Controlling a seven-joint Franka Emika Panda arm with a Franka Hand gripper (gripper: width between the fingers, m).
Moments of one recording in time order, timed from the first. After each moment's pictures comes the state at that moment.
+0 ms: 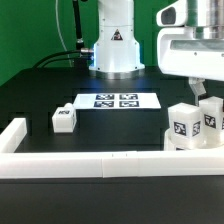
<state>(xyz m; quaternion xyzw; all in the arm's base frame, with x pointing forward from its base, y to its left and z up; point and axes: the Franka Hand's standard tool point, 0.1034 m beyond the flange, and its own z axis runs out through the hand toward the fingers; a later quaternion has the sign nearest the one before) 0.631 0.107 0.081 -0.86 0.51 0.00 0.06</state>
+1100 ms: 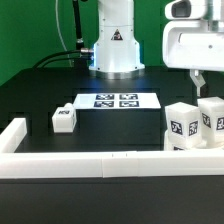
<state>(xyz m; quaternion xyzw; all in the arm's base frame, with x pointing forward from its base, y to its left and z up) 0.628 0.131 0.092 -0.95 0.30 0.01 0.05</state>
